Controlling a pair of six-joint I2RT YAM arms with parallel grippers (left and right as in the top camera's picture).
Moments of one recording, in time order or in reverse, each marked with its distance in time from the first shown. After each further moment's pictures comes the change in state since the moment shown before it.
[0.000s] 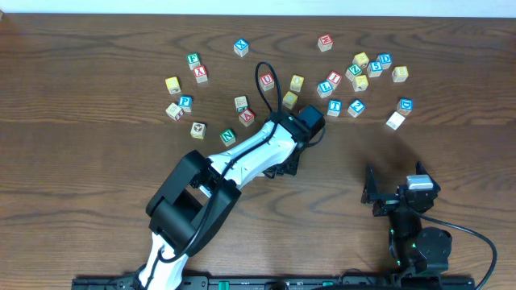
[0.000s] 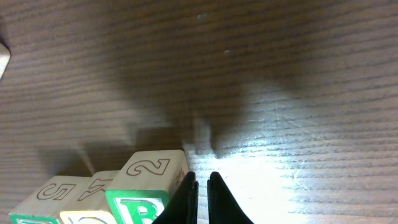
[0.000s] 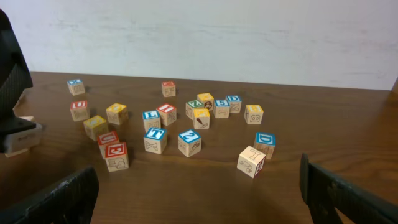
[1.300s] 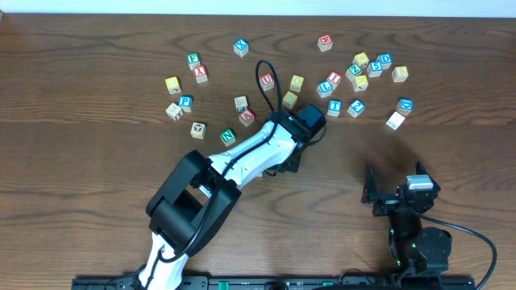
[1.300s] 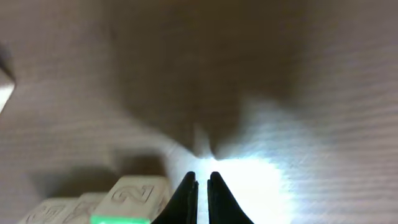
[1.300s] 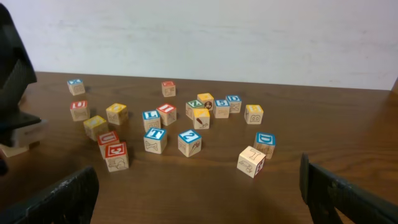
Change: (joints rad) left arm 0.000 0.000 -0.001 0.048 -0.023 0.000; right arm 0.000 0.000 0.000 0.000 0.000 0.000
